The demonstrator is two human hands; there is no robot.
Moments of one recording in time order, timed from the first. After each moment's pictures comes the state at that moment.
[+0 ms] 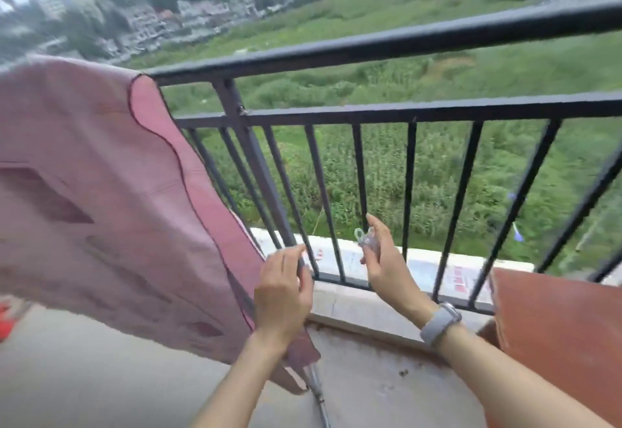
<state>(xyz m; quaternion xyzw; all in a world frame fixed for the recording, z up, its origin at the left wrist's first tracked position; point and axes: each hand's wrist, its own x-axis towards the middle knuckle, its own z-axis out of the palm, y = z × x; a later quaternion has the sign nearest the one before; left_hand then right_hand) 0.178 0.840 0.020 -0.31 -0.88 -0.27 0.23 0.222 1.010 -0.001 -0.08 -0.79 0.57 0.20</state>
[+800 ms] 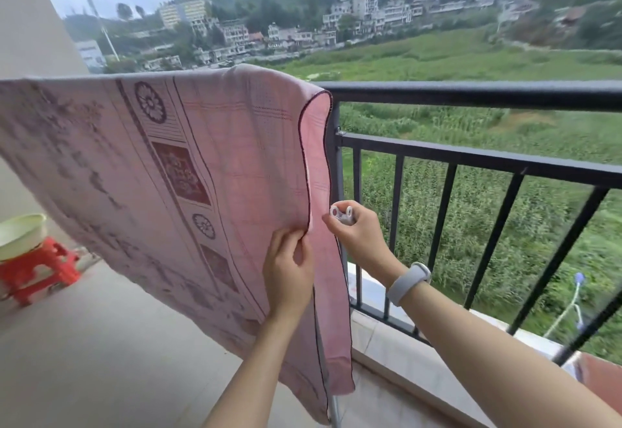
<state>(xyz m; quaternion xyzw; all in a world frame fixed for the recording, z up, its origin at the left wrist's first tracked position) 0.132 0.758 0.071 -0.12 -0.80 -0.44 0.38 0.120 0.879 0.102 0.03 -0.74 0.65 0.18</state>
